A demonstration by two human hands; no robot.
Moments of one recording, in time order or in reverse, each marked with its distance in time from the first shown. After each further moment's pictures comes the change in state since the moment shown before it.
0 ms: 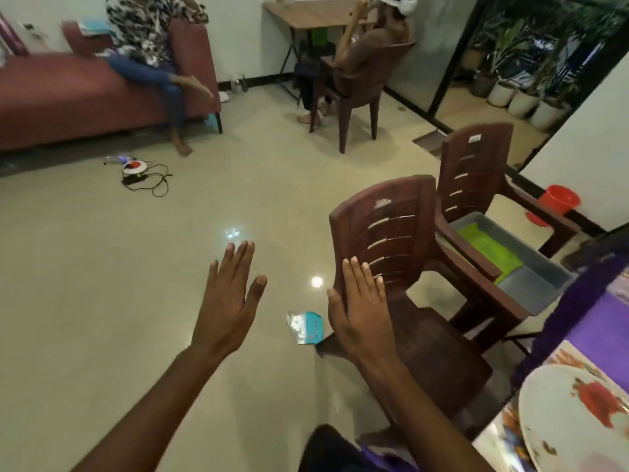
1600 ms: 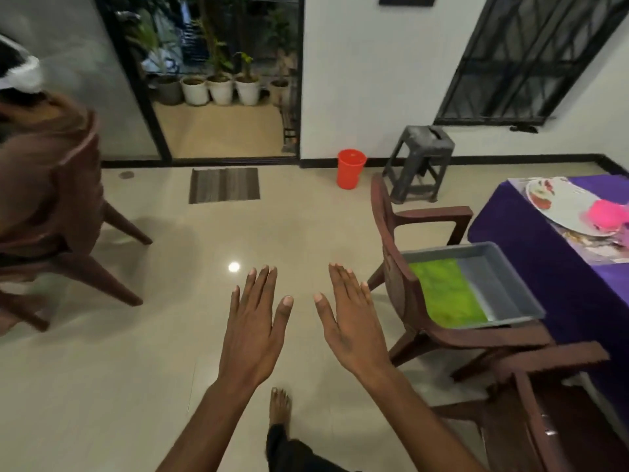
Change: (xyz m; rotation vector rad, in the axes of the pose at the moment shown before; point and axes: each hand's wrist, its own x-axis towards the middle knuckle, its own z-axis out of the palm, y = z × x) left_hand 0.982 0.062 0.335 -0.186 -0.715 0.811; right_hand 0.815 0.236 0.039 0.001 0.447 0.970
